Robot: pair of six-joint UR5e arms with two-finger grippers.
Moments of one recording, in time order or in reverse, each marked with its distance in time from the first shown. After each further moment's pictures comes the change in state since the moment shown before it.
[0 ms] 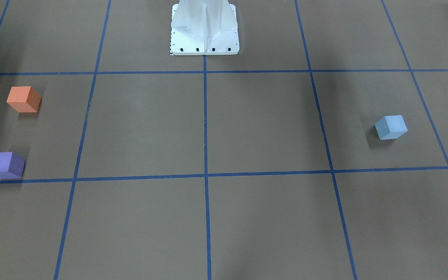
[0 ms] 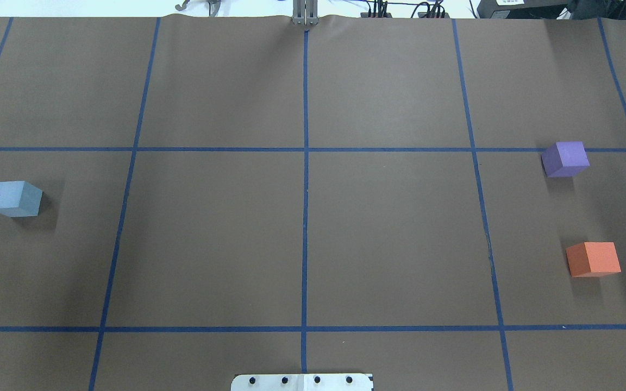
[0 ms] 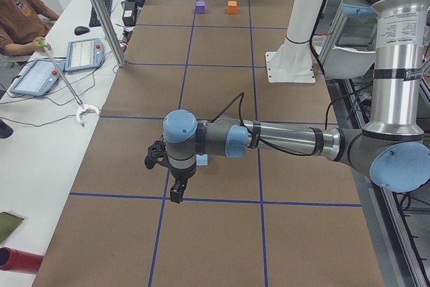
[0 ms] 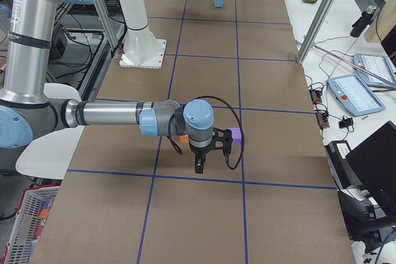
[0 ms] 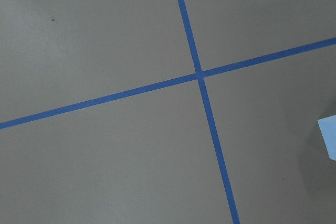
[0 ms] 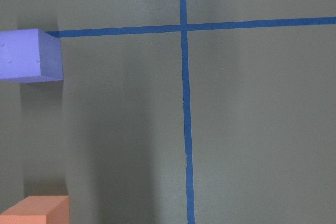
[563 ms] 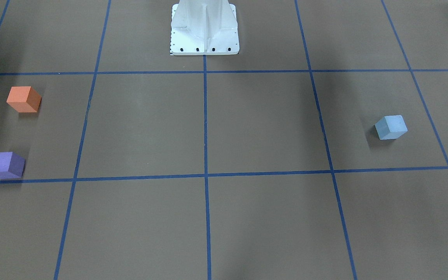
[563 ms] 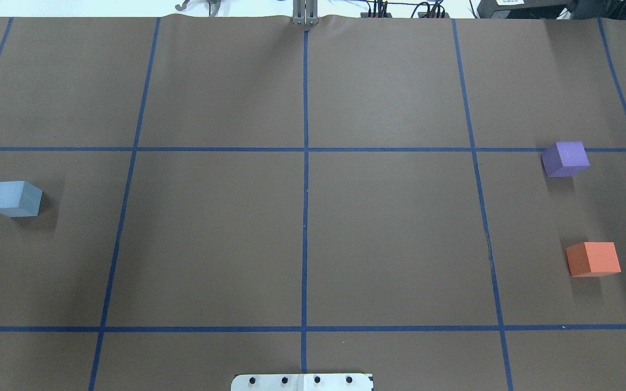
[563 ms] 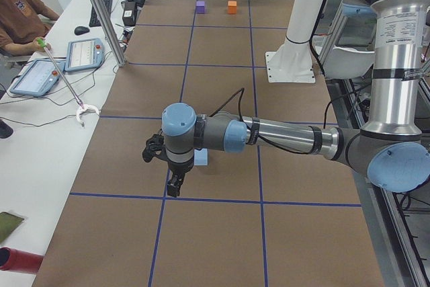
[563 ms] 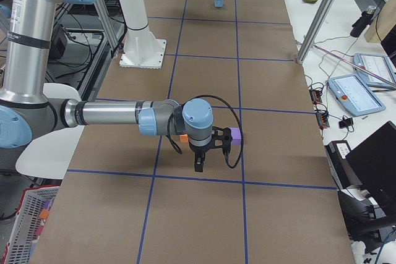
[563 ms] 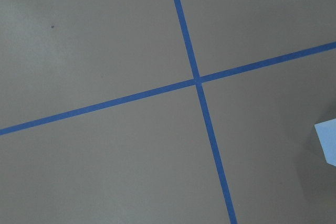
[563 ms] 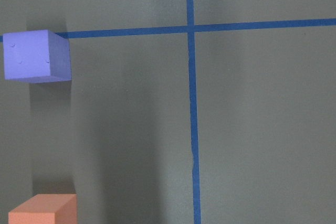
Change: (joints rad) left arm 0.002 -0.012 -0.033 0.002 -0.008 0.000; right arm 0.002 -0.006 0.010 0.001 0.018 -0.001
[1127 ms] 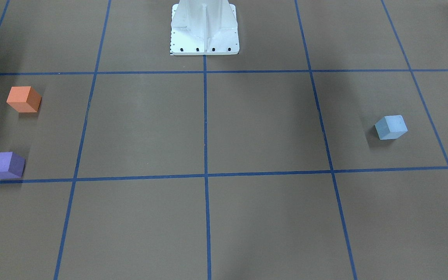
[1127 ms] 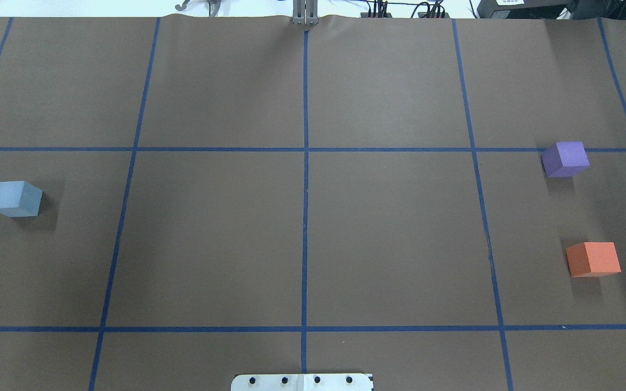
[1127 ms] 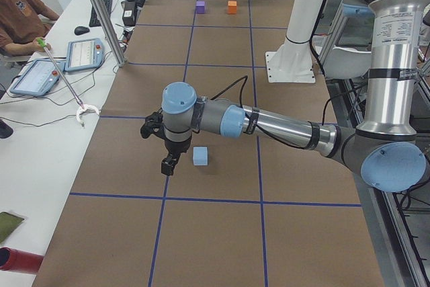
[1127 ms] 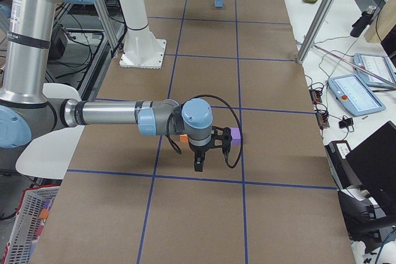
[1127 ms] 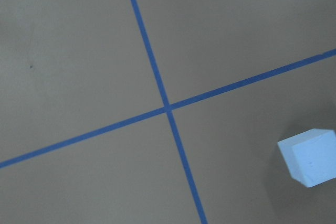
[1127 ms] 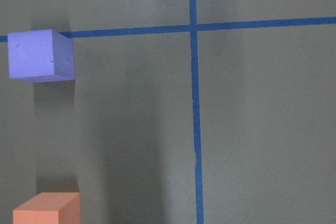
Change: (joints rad) left arm 0.038 -0.025 -0.077 -0.014 -0.046 -0.015; right arm 0.004 -0.001 0.003 0.002 0.004 0.000
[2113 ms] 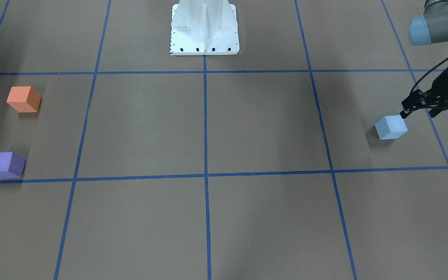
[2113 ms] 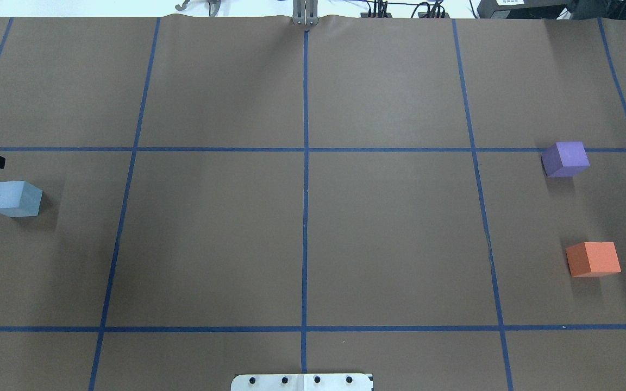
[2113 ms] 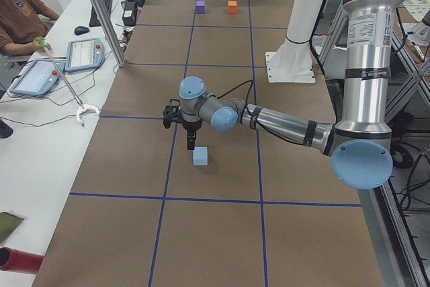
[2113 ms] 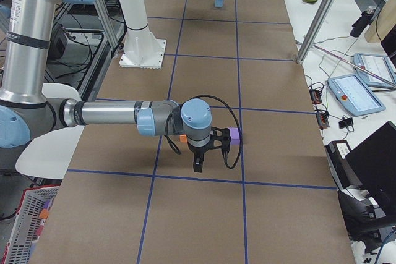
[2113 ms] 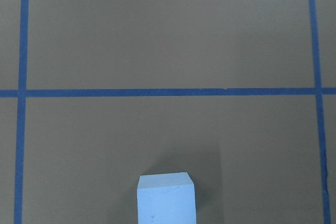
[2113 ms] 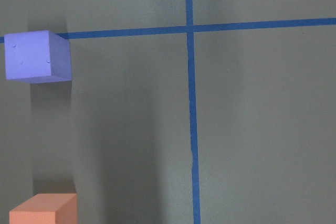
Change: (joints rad) left arm 0.434 0.025 0.022 -0.316 0.132 -0.879; right arm 0.001 -0.005 0.001 -0.001 -0.009 0.001
